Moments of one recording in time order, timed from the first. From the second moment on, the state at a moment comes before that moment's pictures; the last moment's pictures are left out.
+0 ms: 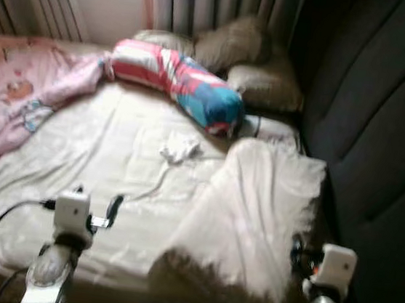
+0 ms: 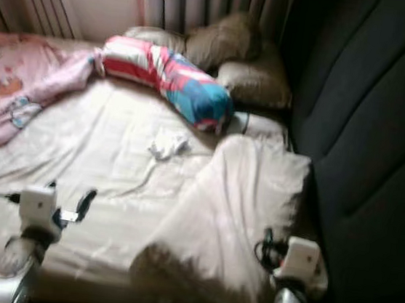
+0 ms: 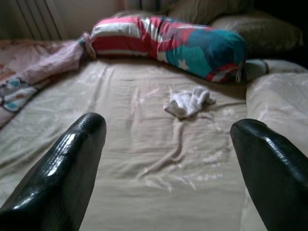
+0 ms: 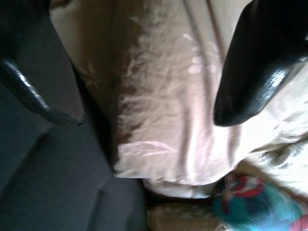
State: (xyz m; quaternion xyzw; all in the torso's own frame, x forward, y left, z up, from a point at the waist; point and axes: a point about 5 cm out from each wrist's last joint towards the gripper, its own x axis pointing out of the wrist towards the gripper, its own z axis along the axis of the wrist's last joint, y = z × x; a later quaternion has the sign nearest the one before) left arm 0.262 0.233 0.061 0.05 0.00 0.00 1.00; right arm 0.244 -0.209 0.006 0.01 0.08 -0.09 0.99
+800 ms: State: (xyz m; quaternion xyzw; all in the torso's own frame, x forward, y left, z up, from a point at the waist) left arm 0.270 0.227 0.065 0.04 0.00 -0.01 1.00; right arm 0.238 -0.210 0.000 0.01 0.11 -0.08 0.99
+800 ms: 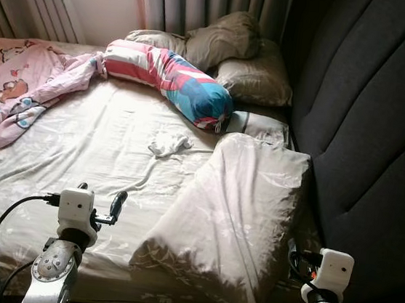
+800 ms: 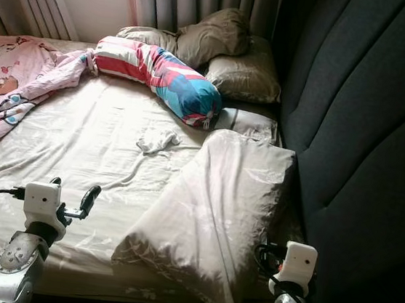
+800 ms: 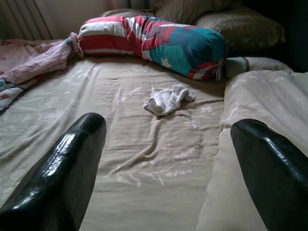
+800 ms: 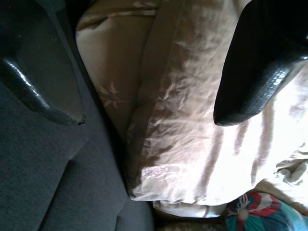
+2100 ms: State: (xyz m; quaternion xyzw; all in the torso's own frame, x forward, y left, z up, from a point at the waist) left arm 0.275 0.224 0.068 0.04 0.00 -0.01 1.00; right arm 0.239 -0.205 0.003 0.01 0.10 -0.06 0.99
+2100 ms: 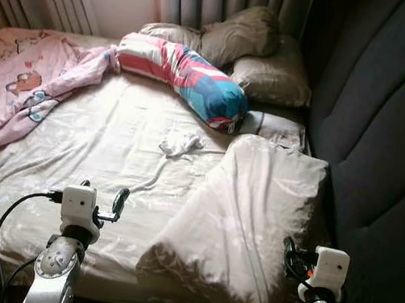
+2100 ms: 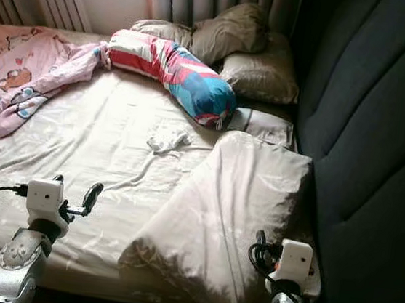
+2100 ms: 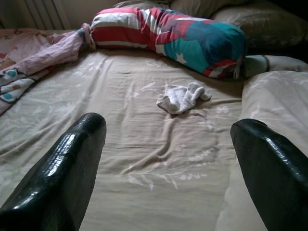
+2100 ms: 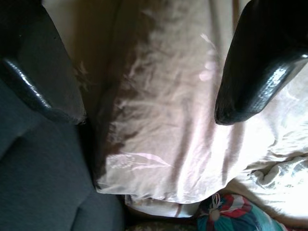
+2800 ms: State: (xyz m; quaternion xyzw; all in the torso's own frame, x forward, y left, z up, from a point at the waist) left arm 0.278 0.211 0.069 0.03 -0.01 -0.03 1.00; right arm 0.233 -0.212 -0.013 0.02 0.15 -0.08 0.98
